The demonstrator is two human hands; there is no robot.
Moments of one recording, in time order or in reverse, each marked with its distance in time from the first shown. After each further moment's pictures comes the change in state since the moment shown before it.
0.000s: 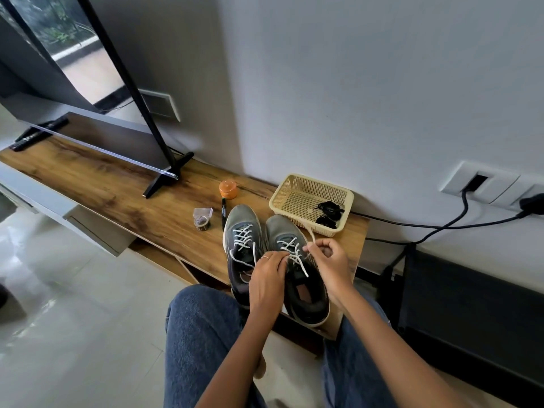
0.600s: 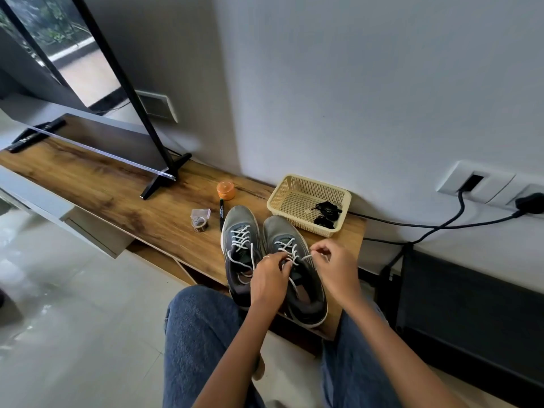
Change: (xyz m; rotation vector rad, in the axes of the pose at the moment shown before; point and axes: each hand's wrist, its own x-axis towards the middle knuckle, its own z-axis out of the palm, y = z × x) left_hand 0.011 0.008 0.002 0.052 -0.163 -0.161; right_hand -0.004 -0.006 -0.019 -0.622 0.003 -0.418
